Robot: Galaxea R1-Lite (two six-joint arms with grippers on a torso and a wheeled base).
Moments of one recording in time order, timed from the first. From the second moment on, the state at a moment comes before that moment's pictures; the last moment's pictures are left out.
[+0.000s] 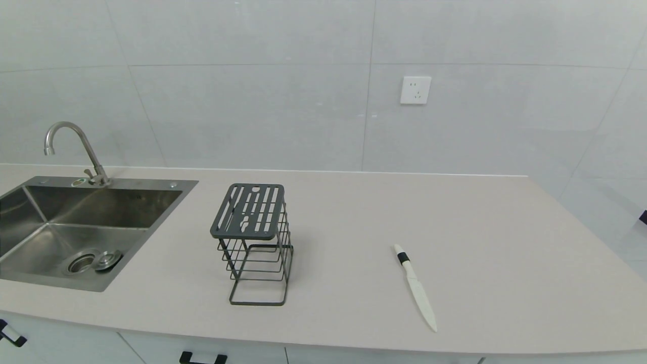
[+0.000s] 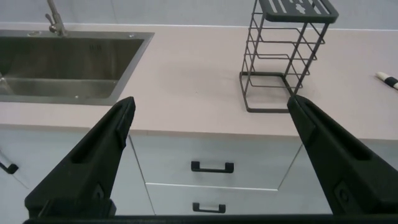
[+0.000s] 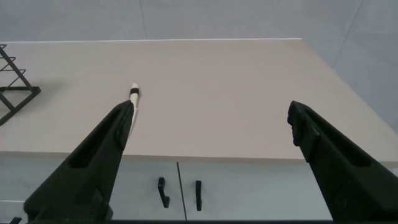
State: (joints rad) left arm 0.00 0.00 0.00 0.00 -0.03 0.00; right arm 0.00 0.00 0.00 0.01 0.01 0.02
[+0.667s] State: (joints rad) left arm 0.00 0.00 0.00 0.00 -0.03 0.00; right arm 0.00 0.00 0.00 0.01 0.01 0.02
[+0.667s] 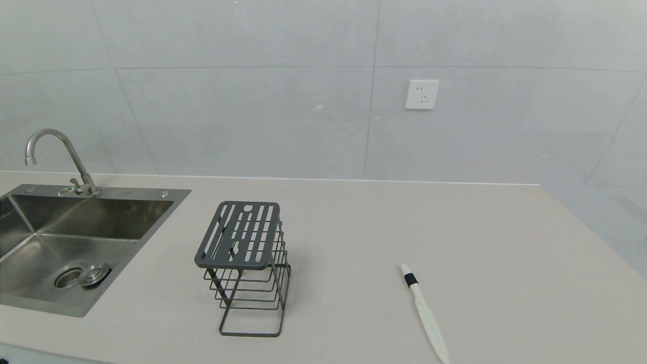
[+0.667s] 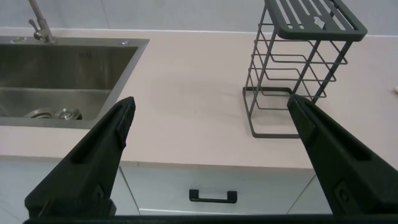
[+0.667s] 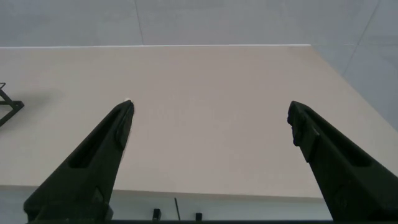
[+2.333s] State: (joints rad) left arm 0.00 0.00 0.00 0.00 -0.03 0.00; right arm 0.24 0.90 -0.42 -0.08 0.32 -0.07
